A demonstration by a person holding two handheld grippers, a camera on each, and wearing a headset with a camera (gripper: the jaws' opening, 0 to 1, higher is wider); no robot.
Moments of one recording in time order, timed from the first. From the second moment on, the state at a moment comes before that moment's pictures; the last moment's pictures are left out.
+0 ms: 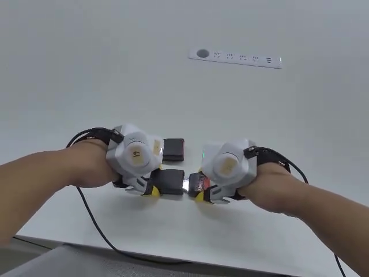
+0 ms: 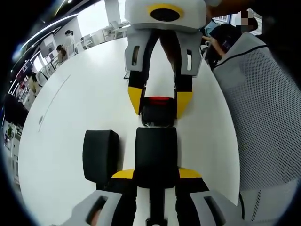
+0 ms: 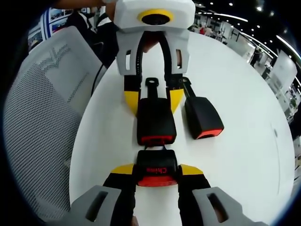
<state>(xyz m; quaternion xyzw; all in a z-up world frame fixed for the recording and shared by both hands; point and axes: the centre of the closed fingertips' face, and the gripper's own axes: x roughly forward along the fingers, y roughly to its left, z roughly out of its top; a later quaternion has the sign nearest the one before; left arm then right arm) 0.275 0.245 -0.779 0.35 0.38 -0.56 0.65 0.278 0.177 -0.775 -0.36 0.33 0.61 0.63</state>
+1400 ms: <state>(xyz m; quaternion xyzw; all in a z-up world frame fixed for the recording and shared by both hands) 0.277 0.249 -0.780 0.32 0.37 -0.57 0.66 0.278 0.179 -0.777 -0.36 0.32 0.61 0.62</state>
